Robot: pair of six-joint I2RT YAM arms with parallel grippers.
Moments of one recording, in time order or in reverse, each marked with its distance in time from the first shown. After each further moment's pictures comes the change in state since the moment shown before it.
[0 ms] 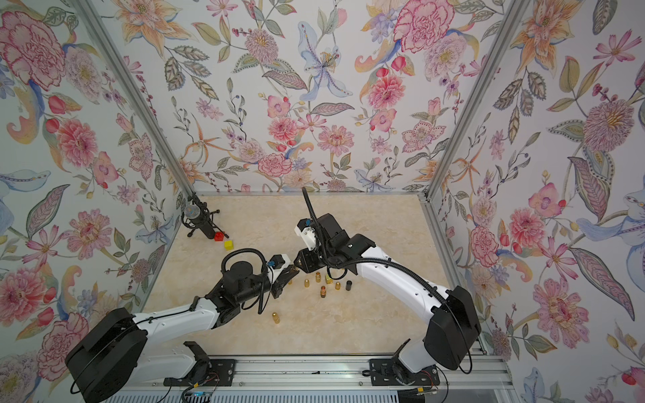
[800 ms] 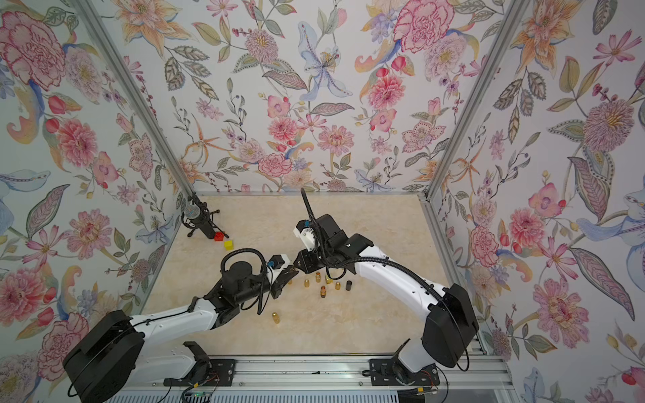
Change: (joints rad) left arm 0.000 -0.025 0.000 -0.035 -0.004 0.002; right arm -0.003 0.016 0.000 0.001 -0.019 0.002
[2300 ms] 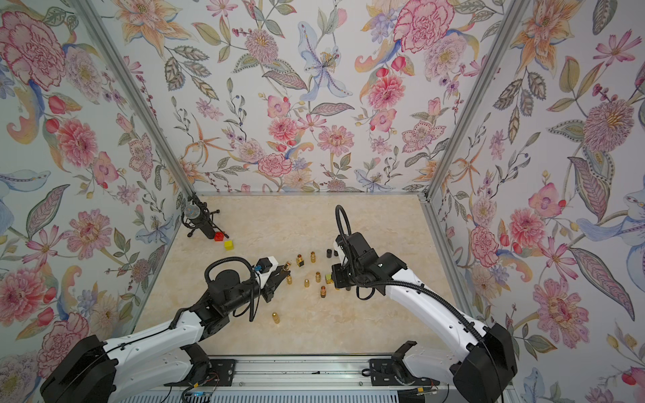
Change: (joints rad) left arm -0.006 -0.198 -0.086 -0.020 -0.082 -0.048; right arm -0.059 -0.304 -0.289 -0.178 0.270 0.116
